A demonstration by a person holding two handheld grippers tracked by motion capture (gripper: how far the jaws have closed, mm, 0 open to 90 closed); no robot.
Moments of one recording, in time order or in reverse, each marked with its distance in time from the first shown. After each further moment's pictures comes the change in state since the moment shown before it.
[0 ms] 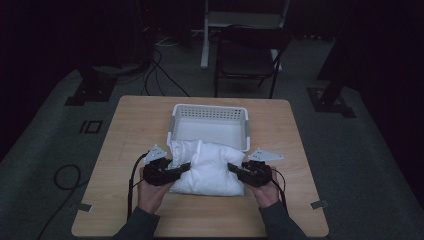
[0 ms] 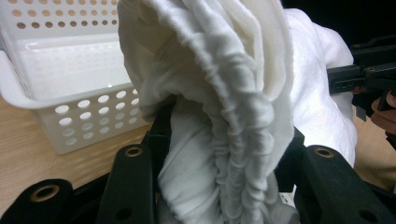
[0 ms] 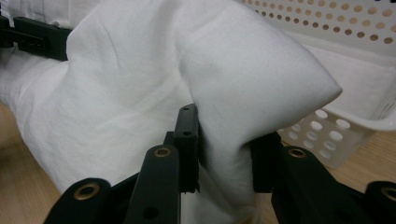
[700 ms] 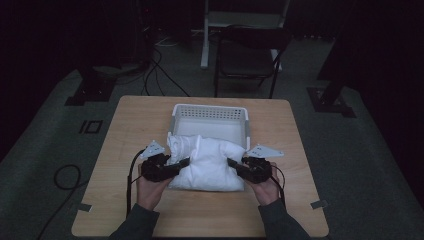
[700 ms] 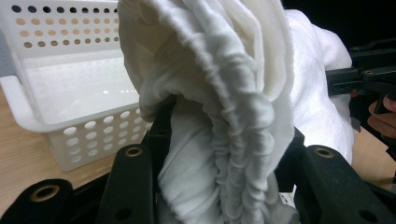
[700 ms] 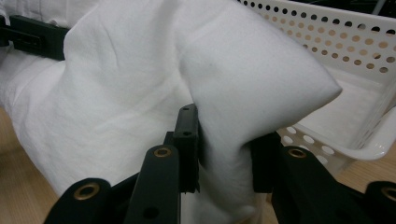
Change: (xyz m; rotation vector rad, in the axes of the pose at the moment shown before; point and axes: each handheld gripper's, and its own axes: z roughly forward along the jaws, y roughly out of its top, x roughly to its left) left arm 0.002 0.012 -0.004 -0.034 -0.010 0.005; right arm 0.003 0.016 -0.004 -0.025 -0.028 -0.035
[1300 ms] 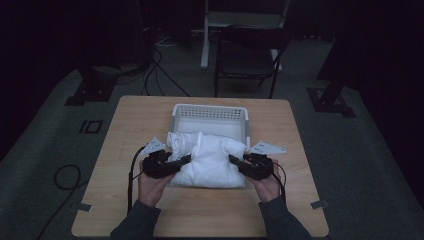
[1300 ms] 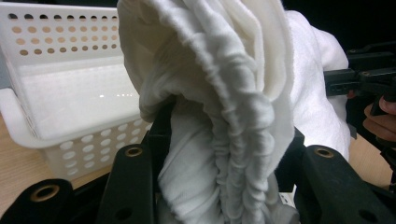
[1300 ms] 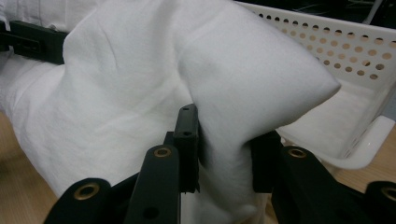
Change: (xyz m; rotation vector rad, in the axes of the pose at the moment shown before) left arm 0.003 0.009 0.003 -0.012 -0.012 -0.013; right arm -0.006 0.007 -0.001 -0.018 -0.006 0.010
